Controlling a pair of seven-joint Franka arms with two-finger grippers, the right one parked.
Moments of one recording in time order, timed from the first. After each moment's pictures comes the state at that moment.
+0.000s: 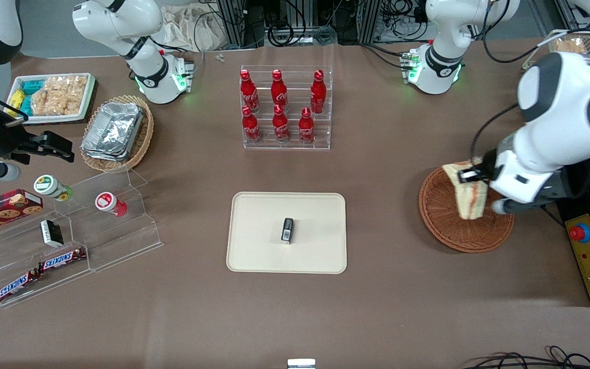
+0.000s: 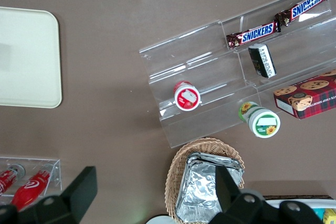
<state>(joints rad) -0.07 0.14 -0.16 -1.72 -0.09 1.74 -0.40</state>
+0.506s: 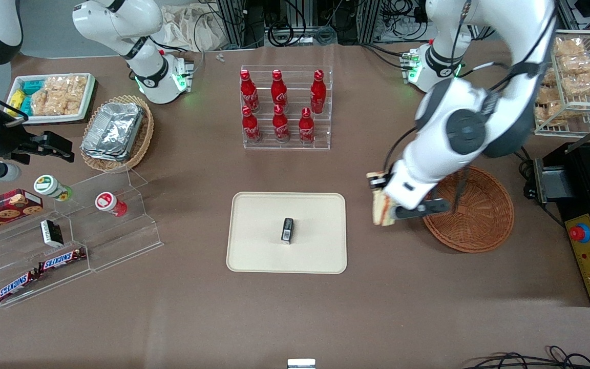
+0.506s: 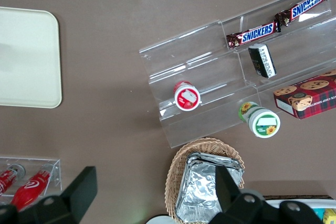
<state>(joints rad) -0.19 0.35 -0.33 -1.68 -0.05 2.01 -0.62</state>
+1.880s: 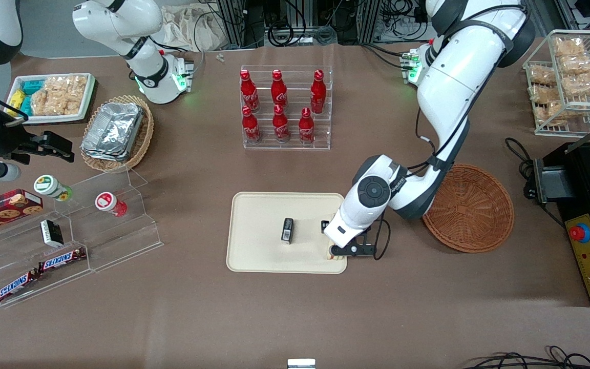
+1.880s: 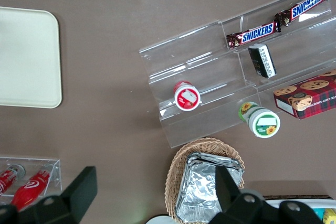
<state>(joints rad) -0.28 0.80 -0.33 -1.52 0.21 2.42 -0.68</state>
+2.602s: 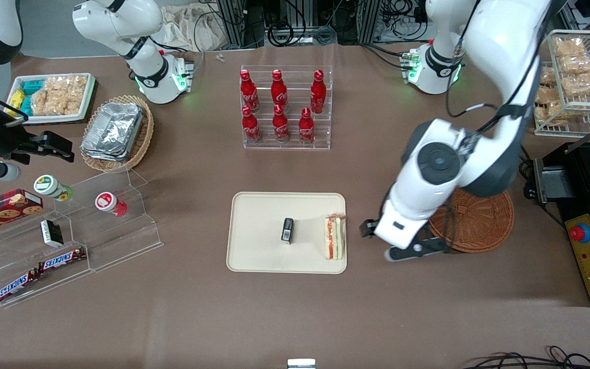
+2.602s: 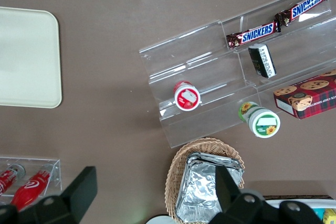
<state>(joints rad) -0.15 0.48 -0.32 -1.44 0.18 1.99 -0.69</state>
